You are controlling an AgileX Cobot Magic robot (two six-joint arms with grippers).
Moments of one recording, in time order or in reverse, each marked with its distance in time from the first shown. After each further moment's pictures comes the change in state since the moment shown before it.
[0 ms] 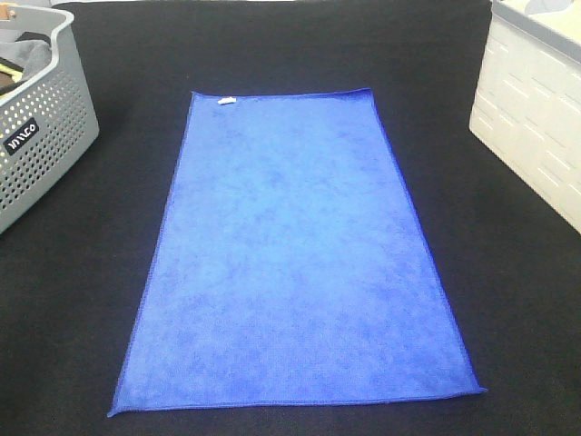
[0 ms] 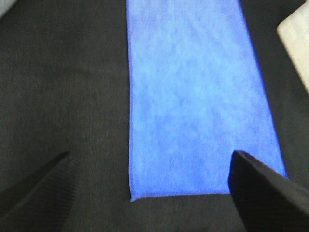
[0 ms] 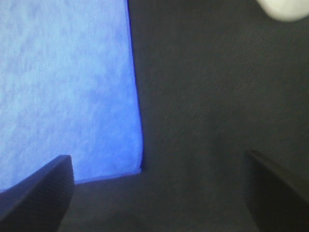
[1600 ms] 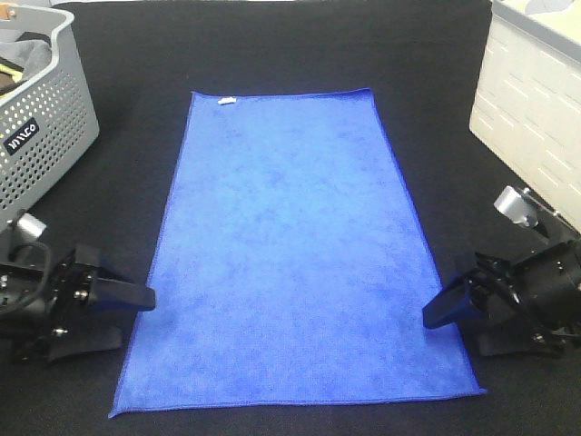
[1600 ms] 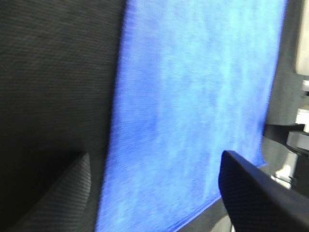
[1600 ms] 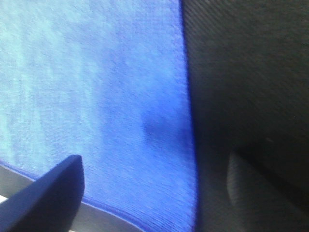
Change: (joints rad) left arm -0.028 1.297 -0.006 -1.127 0.043 1.259; right arm 0.000 1.091 -0.012 0.853 -0.256 -0.960
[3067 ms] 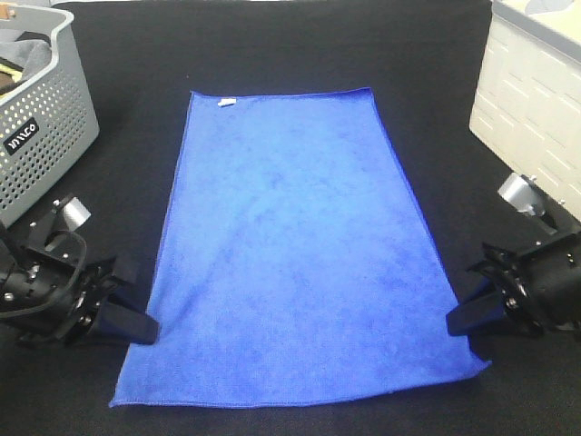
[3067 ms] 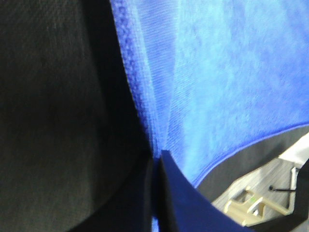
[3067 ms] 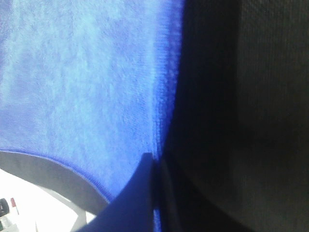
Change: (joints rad) left arm -0.181 -0.168 -0.074 0.337 -0.135 -0.339; right arm 0.000 -0.113 0.028 -0.014 0.057 0.019
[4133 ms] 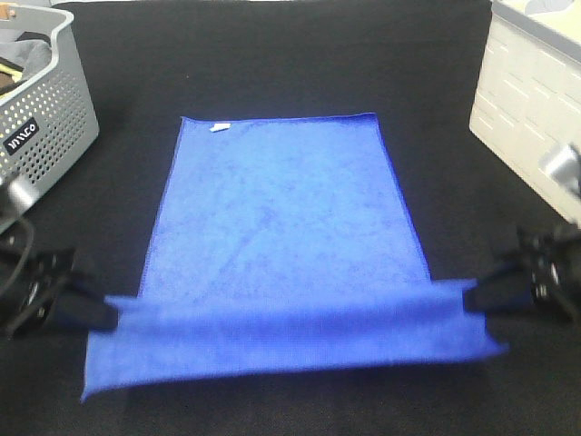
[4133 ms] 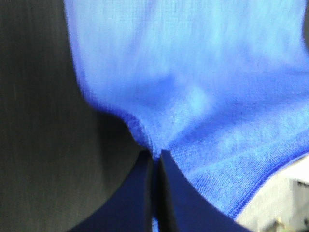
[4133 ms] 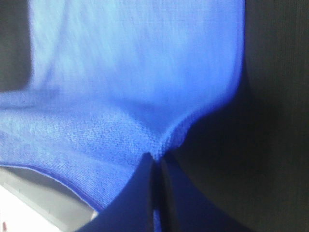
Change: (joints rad) left arm 0.000 -0.274 0.067 0.184 -0.098 -0.242; right arm 0.001 -0.284 0.058 -0.017 0.008 0.067
